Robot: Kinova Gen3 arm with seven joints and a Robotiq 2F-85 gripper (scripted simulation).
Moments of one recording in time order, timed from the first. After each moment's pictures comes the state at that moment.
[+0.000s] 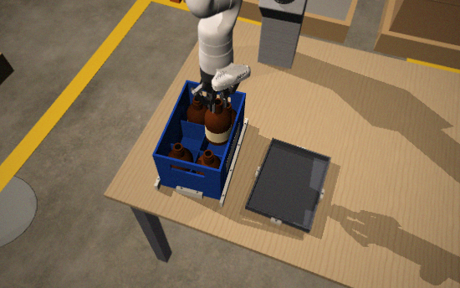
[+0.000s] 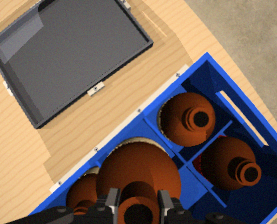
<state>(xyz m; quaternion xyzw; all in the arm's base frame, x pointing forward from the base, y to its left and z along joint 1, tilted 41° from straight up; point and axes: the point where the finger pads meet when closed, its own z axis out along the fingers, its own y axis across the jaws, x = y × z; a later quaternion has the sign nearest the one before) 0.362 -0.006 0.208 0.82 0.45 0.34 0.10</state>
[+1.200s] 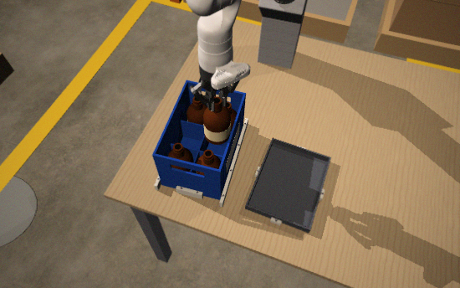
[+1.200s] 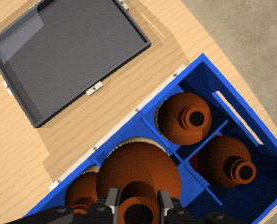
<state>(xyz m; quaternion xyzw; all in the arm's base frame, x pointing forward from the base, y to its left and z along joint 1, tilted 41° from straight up) 0.359 -0.009 0.213 0.82 0.45 0.34 0.10</state>
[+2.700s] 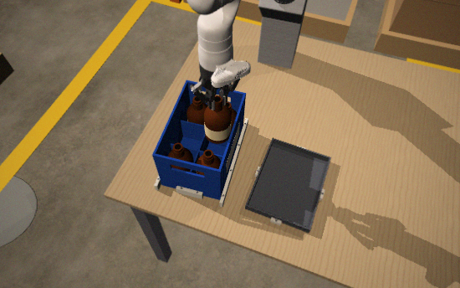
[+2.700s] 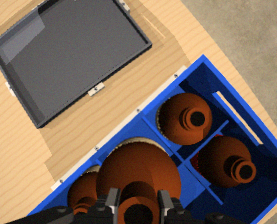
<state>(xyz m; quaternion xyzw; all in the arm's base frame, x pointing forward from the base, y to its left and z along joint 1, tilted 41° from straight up) 0.356 -0.008 0.216 0.82 0.45 0.34 0.10</state>
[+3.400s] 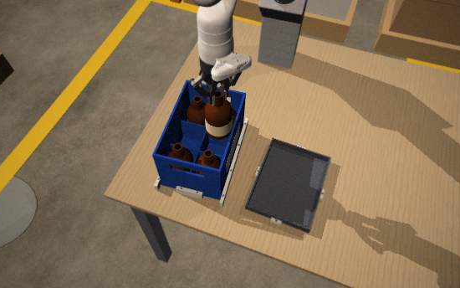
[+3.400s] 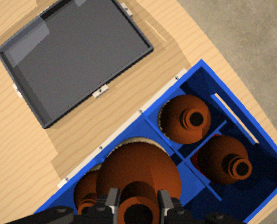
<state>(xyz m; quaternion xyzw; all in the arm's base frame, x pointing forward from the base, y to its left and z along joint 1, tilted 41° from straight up) 0.342 -0.010 0.229 0.82 0.45 0.34 0.10</state>
